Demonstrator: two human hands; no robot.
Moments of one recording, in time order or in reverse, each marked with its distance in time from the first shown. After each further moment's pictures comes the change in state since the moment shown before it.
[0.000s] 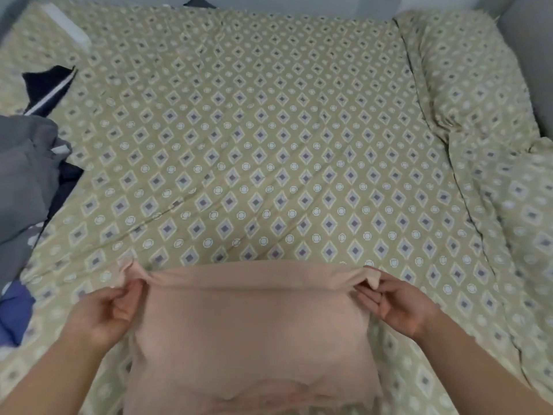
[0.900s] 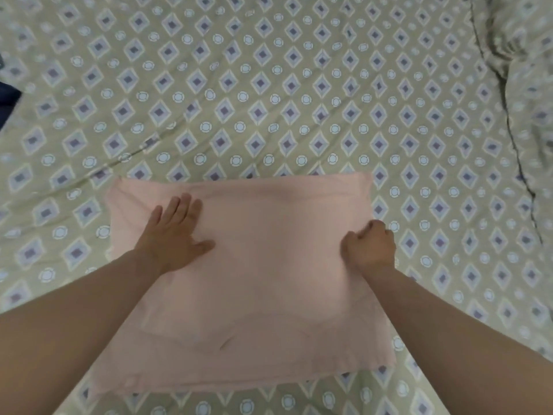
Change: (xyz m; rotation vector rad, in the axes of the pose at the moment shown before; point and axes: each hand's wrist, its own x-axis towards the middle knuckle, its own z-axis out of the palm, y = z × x) left_hand 0.153 -0.080 0.032 2.567 -0.096 0.829; right_hand 0.149 0.061 0.020 -1.165 0.660 -0.444
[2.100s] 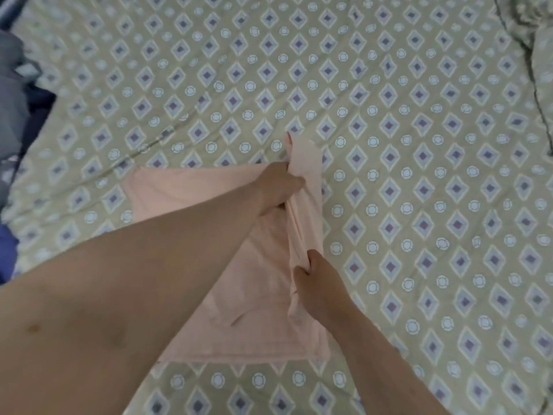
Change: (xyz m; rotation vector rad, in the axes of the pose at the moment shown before) left_hand 0.020 0.176 -0.108 -1.239 -0.170 -0.021; right_hand -0.143 -0.014 0.022 0.182 -0.495 -0.211
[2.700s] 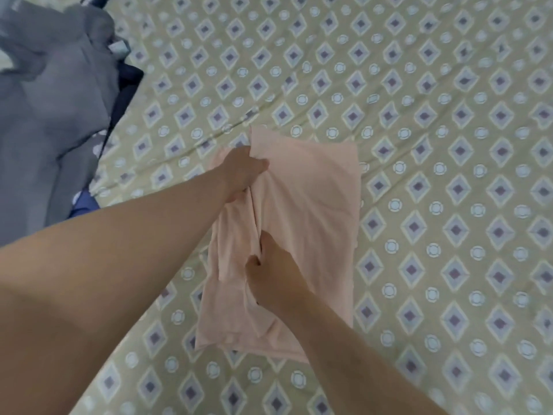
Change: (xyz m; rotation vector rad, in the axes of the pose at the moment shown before) left_hand -0.029 -0.109 -0.195 -0.064 0.343 -0.043; right_hand 0.002 -0.105 0.183 -0.078 -0.214 -0.275
